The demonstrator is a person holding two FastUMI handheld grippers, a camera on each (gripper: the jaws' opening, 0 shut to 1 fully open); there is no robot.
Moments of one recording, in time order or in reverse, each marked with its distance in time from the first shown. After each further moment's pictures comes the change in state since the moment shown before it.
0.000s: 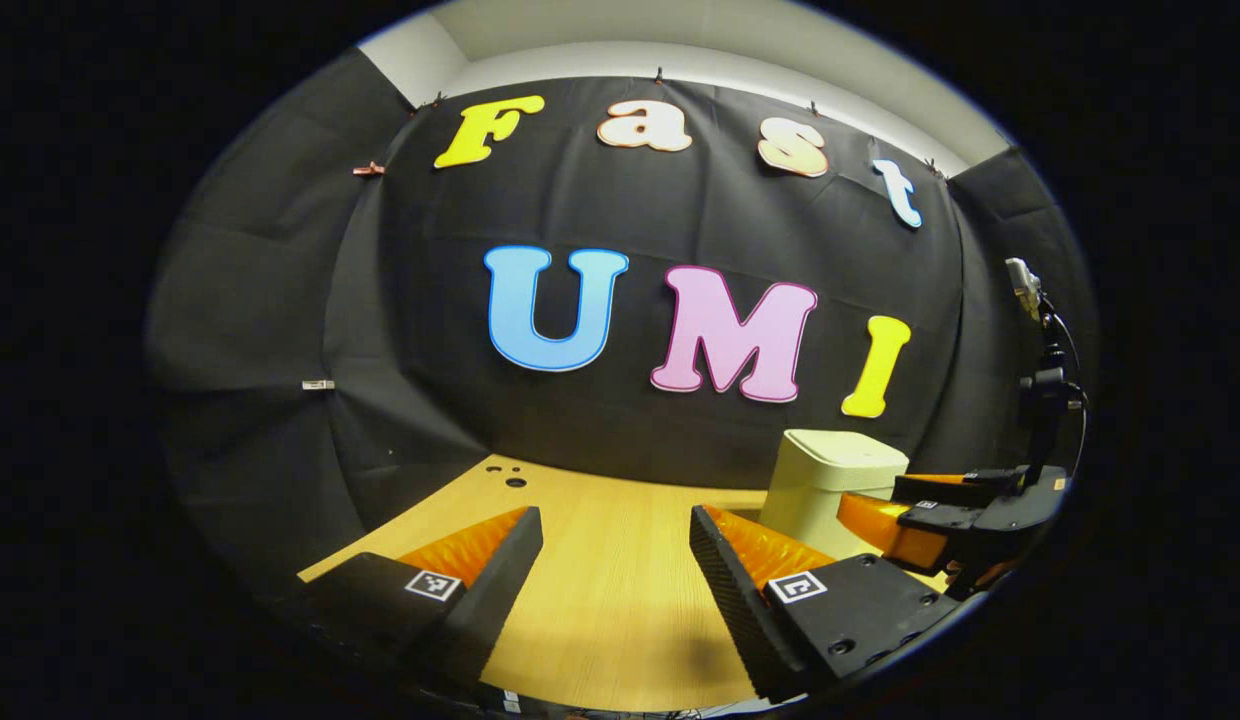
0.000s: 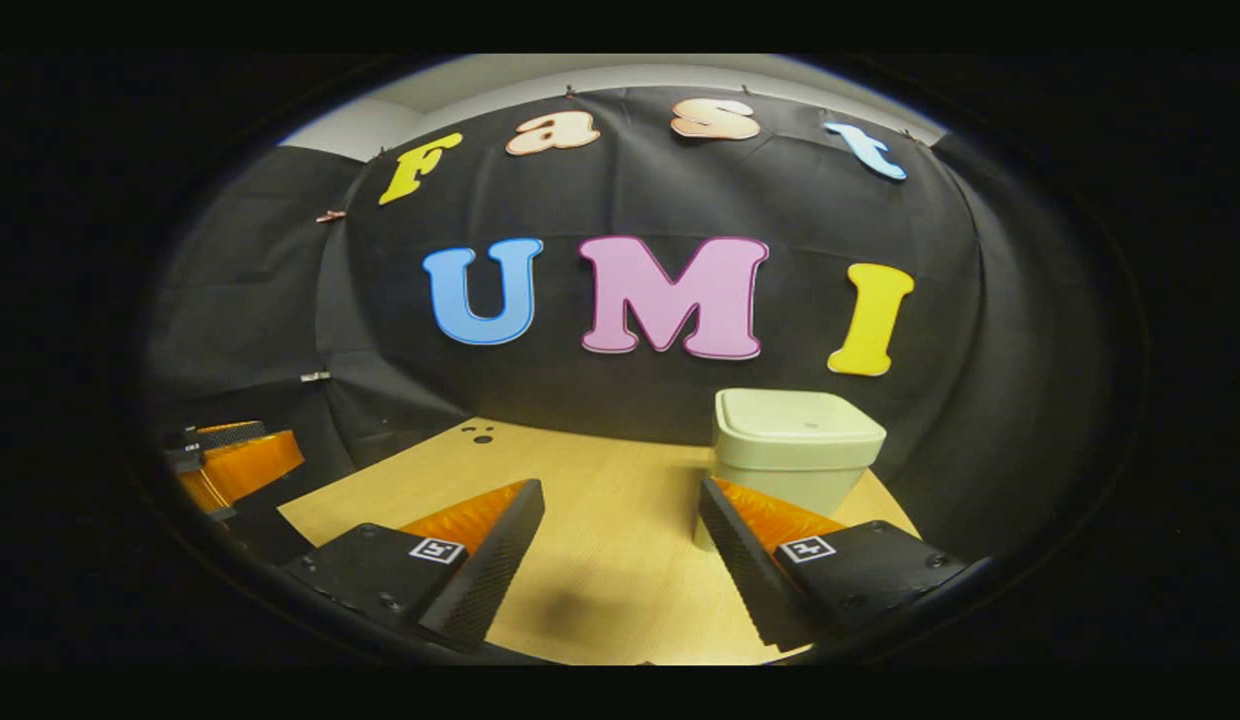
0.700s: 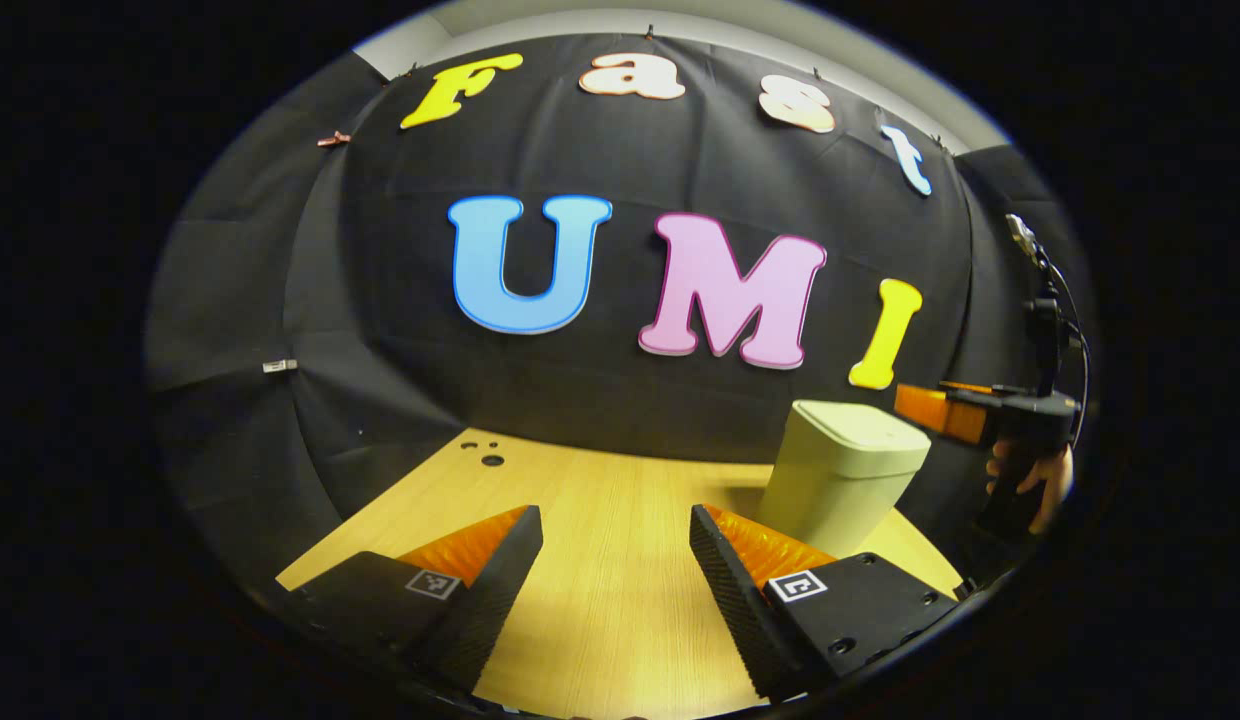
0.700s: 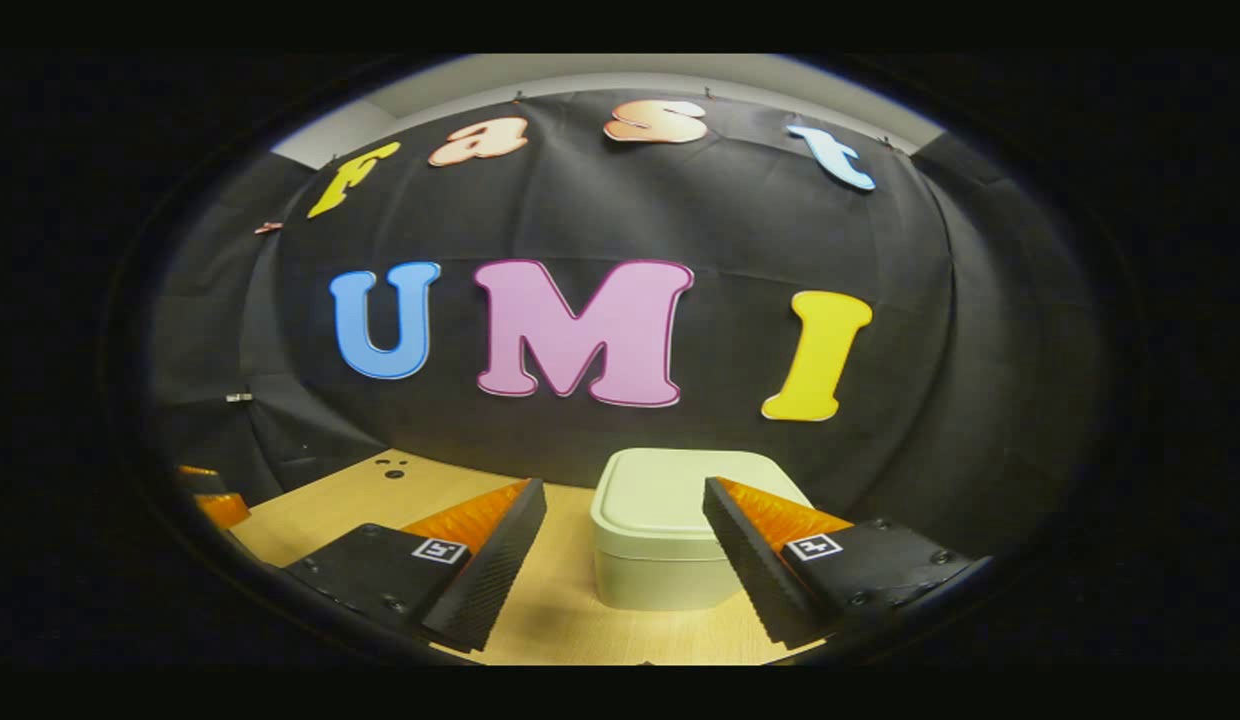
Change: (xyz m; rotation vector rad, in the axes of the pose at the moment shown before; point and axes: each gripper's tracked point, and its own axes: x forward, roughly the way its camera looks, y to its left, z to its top) left arm 0.081 -0.015 0.003 0.001 0.070 -0.047; right arm 0.074 -0.103 0.088 -0.049 -0.149 -0.127
